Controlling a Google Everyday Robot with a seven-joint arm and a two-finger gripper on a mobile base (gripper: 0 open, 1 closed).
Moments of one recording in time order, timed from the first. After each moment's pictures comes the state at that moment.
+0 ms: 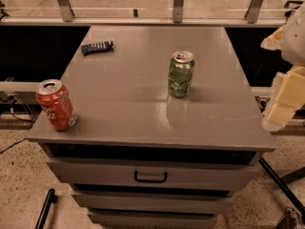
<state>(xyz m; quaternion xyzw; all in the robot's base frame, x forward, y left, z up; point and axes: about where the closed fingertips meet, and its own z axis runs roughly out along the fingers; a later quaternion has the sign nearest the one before) 0.438 -0.216 0.978 -0.60 0.78 -0.04 0.16</state>
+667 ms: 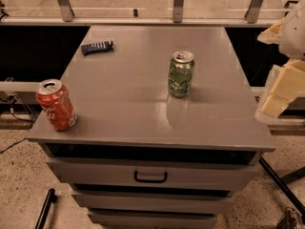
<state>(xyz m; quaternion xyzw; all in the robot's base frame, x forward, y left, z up) 0.452 -0.211 0.984 -0.60 0.78 -0.02 0.20</state>
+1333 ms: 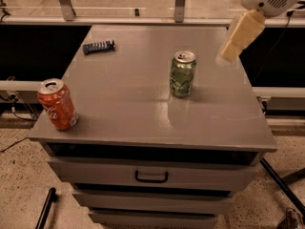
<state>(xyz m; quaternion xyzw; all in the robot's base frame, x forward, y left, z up) 0.567 -0.159 1.021 -0.61 0.74 0.03 0.29</state>
